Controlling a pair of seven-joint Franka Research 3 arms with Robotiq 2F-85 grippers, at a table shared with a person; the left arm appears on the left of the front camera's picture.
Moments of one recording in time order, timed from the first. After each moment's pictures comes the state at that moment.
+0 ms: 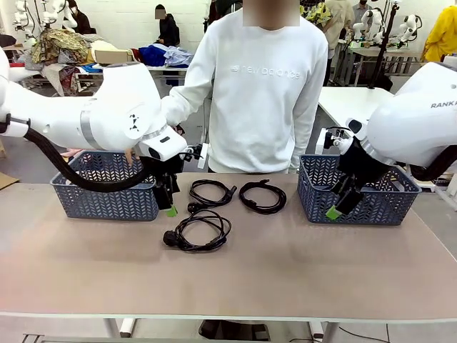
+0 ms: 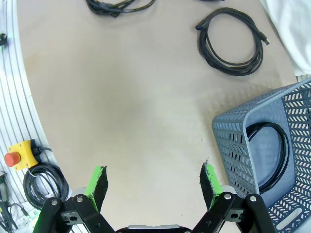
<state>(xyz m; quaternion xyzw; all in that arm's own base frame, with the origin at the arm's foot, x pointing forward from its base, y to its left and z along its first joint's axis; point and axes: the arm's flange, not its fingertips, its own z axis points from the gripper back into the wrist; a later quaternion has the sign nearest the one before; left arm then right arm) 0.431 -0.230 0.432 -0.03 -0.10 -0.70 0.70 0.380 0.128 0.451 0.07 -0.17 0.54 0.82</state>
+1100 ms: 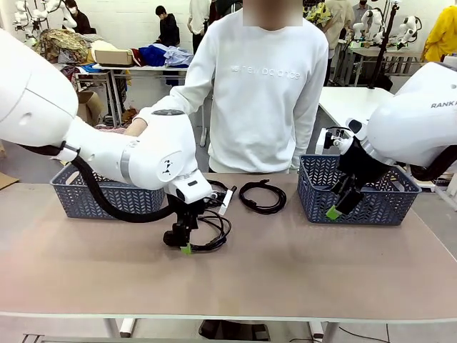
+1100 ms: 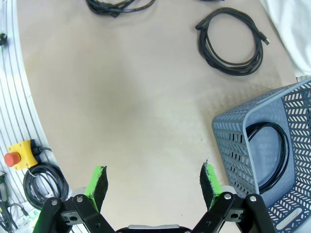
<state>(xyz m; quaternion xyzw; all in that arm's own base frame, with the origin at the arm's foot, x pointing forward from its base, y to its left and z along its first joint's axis) 0.421 -0.287 0.340 -0.04 -0.03 -0.76 0.65 0.380 0.128 0.451 0.07 -0.17 0.54 0.82</state>
